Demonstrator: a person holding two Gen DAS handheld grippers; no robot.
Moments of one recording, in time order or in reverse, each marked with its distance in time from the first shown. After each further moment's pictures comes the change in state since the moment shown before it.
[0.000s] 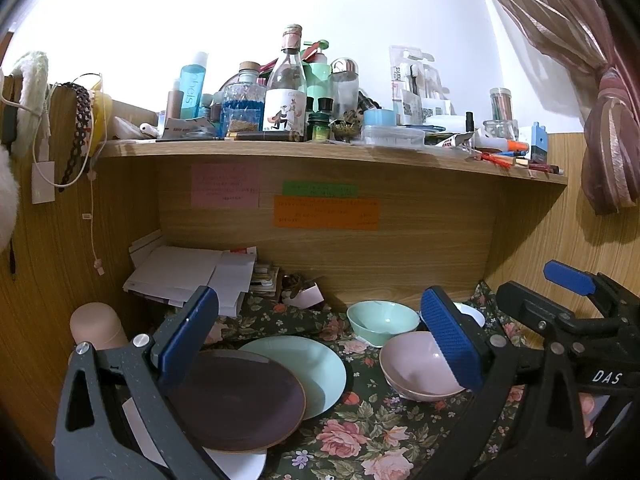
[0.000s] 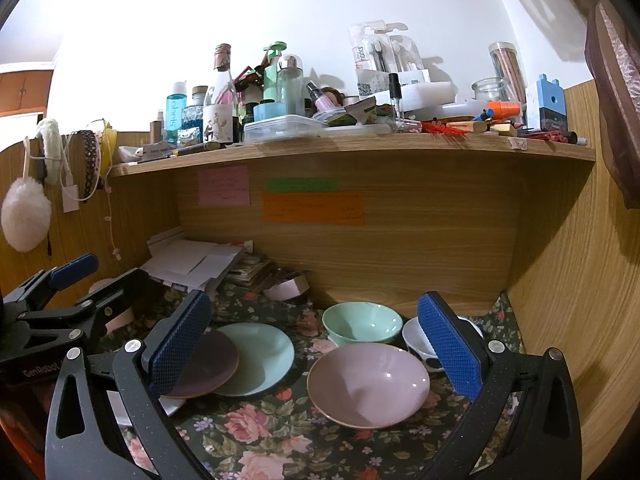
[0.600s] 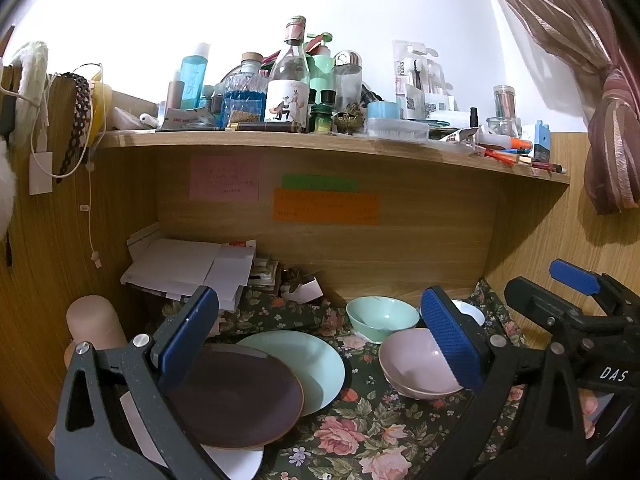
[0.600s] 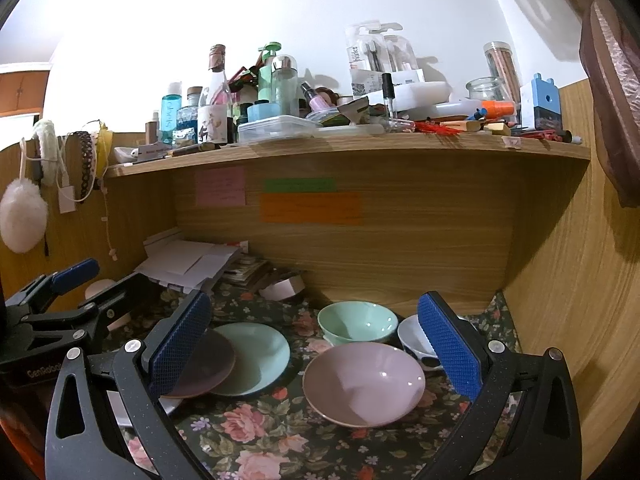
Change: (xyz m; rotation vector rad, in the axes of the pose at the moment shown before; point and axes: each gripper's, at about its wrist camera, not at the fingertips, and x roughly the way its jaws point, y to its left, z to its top) left arm 0.007 0.003 -0.002 -0.018 0.023 -0.006; right arm -0.002 -0.004 -0.001 0.006 -0.003 -0.007
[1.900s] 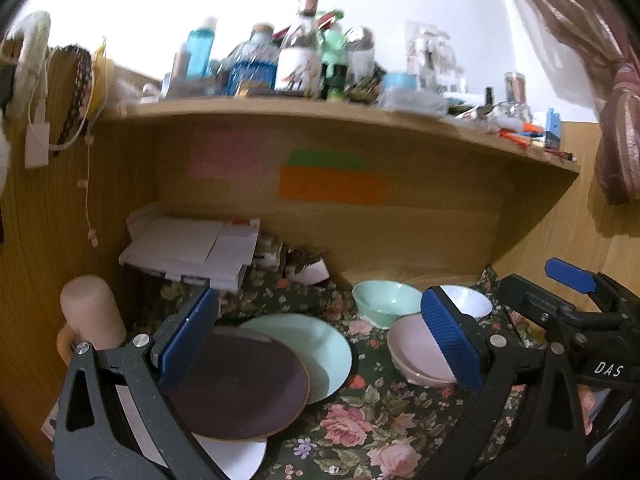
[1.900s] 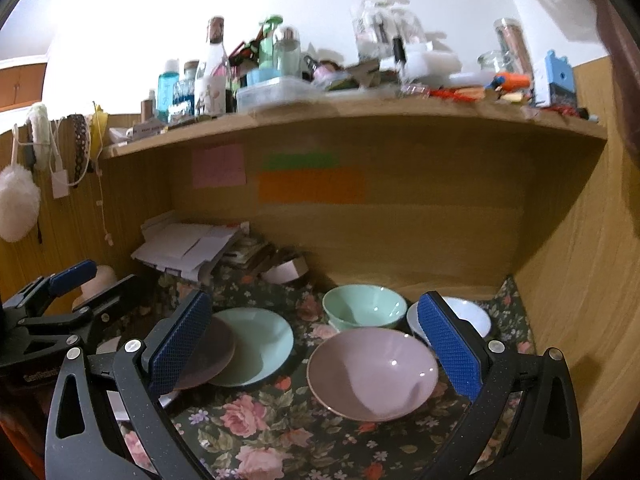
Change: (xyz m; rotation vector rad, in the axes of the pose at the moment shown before) left arm 0.018 0.012 -0.018 -0.028 0.064 0.012; right arm 0.028 0.003 -0.011 0.001 0.077 0.021
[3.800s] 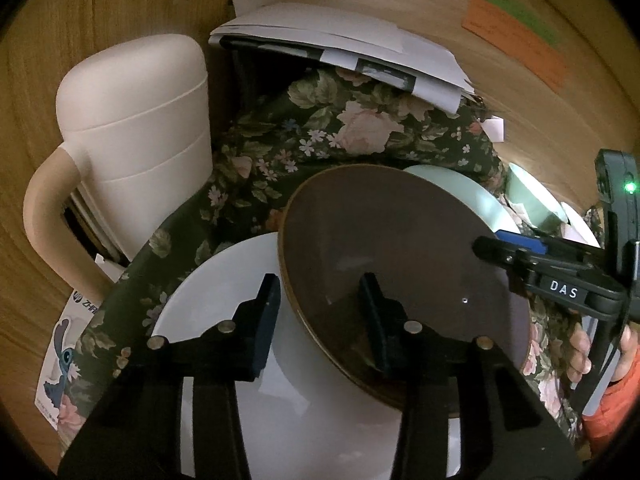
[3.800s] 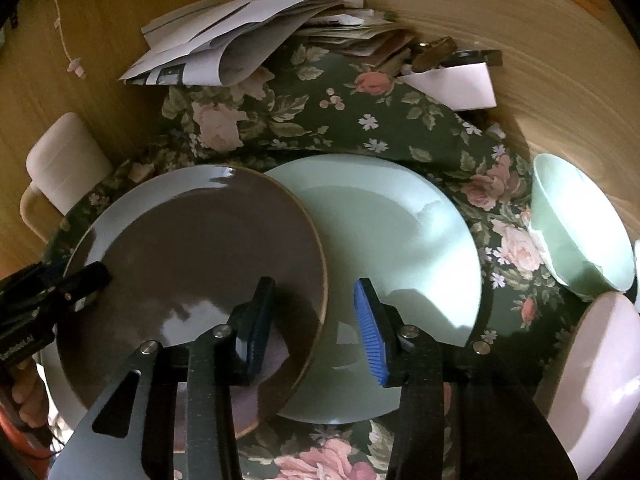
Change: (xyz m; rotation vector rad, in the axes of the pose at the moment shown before) left arm 0.102 0.172 -0.094 -0.219 0.533 0.163; right arm 0.232 0.099 -0.079 -0.117 0.651 0.313
